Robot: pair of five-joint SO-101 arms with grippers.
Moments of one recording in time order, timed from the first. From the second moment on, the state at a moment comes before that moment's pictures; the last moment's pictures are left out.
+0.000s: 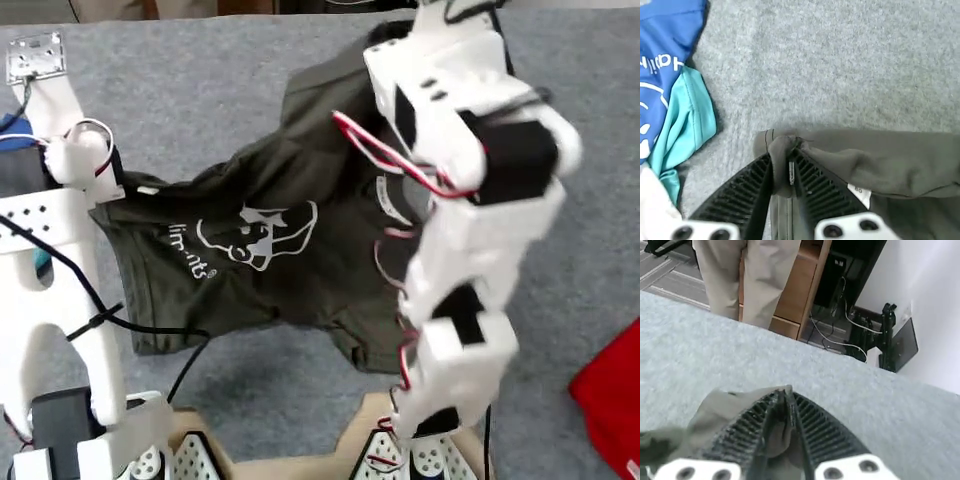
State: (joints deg) left arm -15.1 -17.0 -5.7 87.6 -7.1; right arm -12.9 11.1 -77.9 101.5 3.6
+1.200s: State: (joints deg) left arm -15.0 -57.1 -8.1 95.8 -9.3; right arm -3.3 -34.1 -43.7 65.2 18.3
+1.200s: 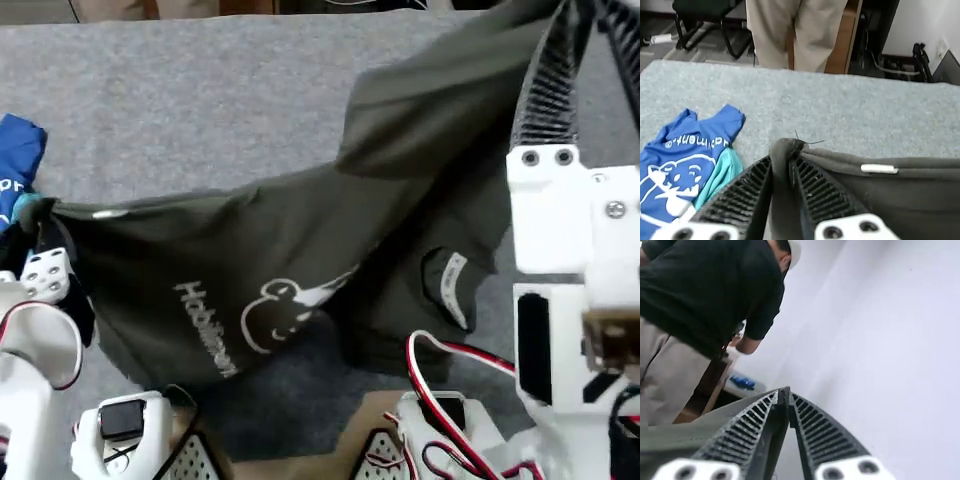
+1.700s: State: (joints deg) left arm -15.0 -67.3 8.6 72.8 -9.7; right arm -3.3 -27.4 -43.6 34.2 19.8
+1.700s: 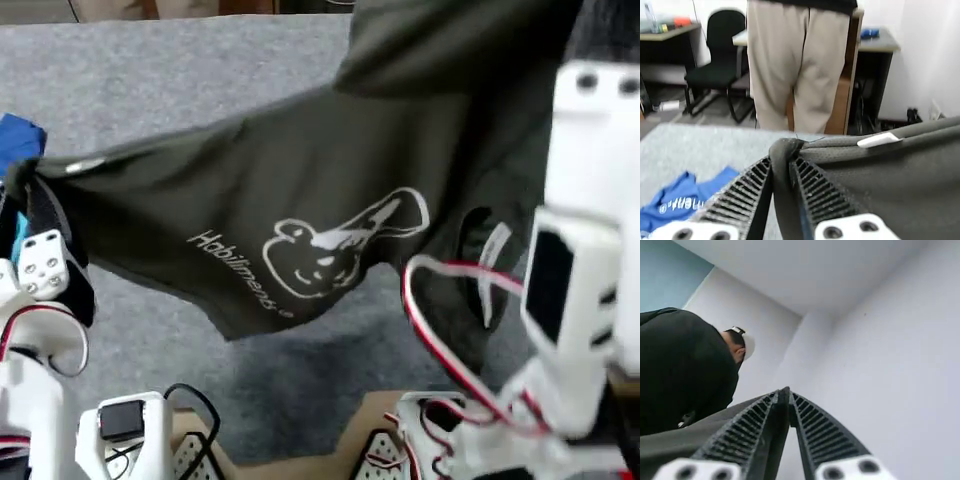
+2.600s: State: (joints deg) left arm -14.9 -60.8 6.8 57.6 -9.7; right arm -12.1 1.0 -71.4 12.2 37.0
